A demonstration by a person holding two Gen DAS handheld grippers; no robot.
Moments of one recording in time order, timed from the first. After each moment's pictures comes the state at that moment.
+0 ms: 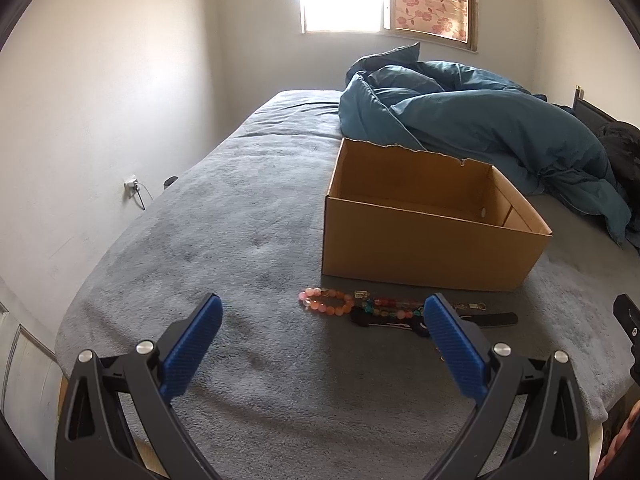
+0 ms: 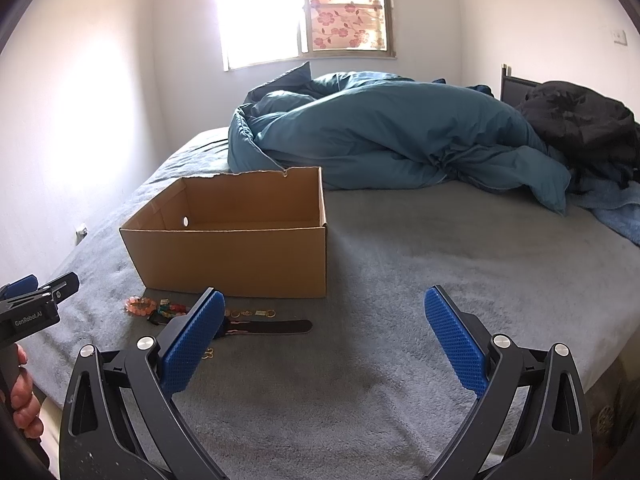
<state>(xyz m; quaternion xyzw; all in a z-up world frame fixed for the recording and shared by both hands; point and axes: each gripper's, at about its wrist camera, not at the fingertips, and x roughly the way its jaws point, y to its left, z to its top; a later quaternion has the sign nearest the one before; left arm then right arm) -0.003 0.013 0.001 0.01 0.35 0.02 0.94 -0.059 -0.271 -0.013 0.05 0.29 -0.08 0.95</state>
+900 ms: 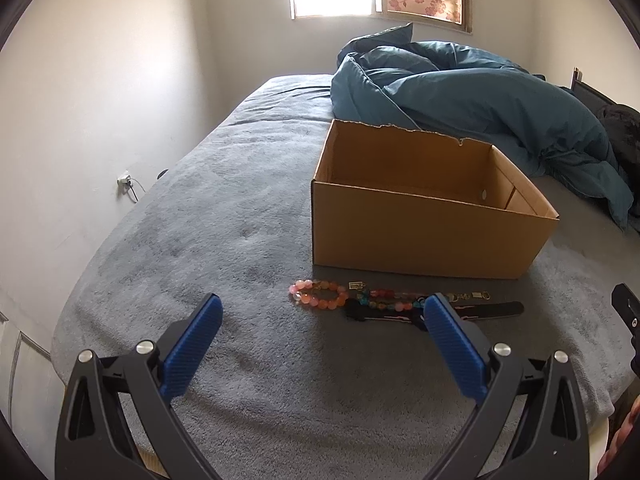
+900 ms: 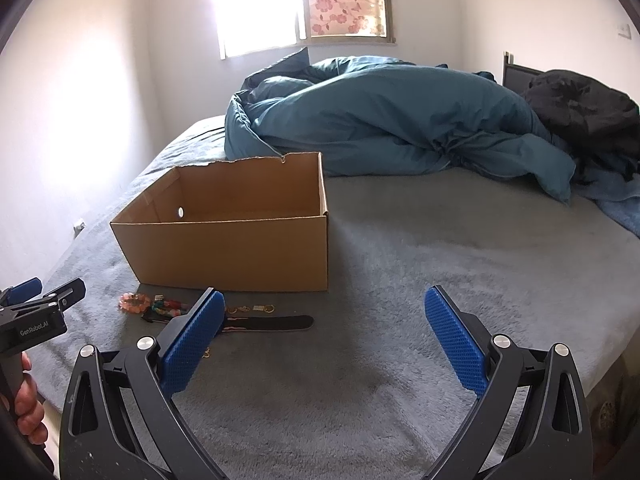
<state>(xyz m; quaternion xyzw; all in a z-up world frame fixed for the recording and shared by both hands) 0.012 0.001 -0.011 0.03 0.38 0.01 0.93 -0.042 -0.272 -0.020 0.06 0.31 -0.08 0.95</state>
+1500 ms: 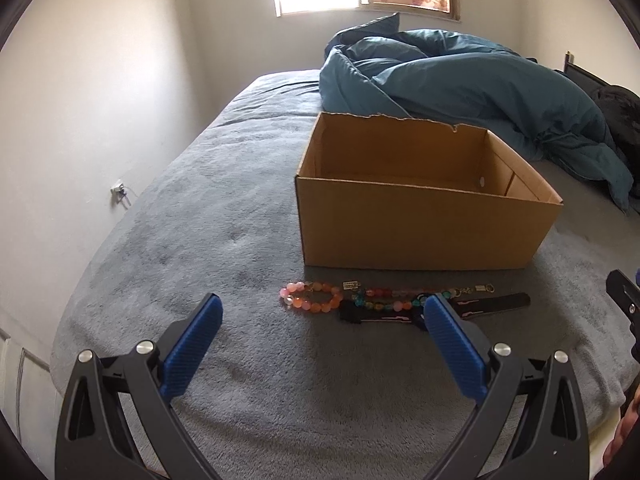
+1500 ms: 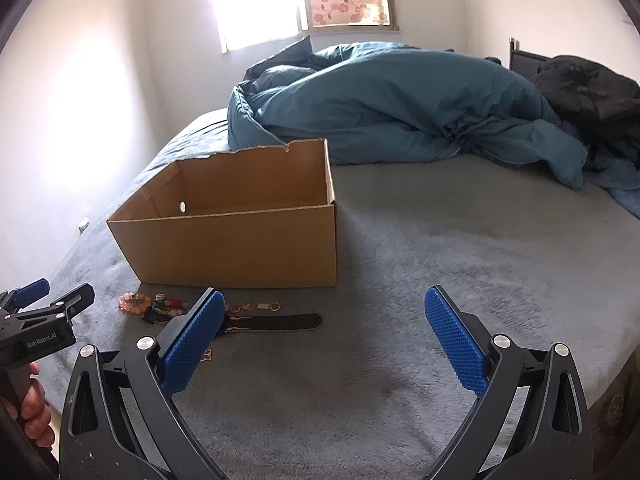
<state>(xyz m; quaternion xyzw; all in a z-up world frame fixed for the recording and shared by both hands) 0.026 -0.007 -0.024 0.05 0.38 -0.01 0.92 -0.024 -0.275 -0.035 0.08 0.33 -0.06 0.94</state>
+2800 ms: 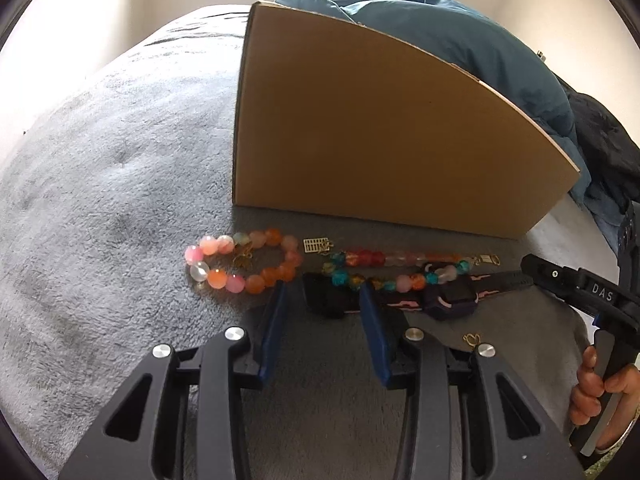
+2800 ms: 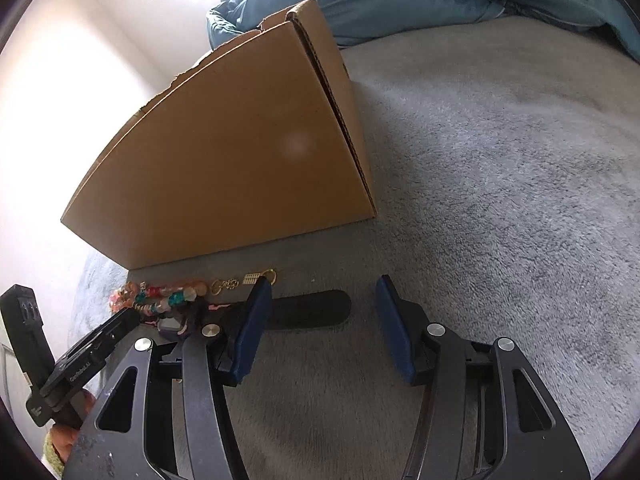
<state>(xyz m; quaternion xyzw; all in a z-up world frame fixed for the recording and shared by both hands) 0.098 0.003 -0.133 -0.04 0.46 -0.14 0.87 0.068 -0.298 -0.141 0.22 0.46 0.03 0.86</state>
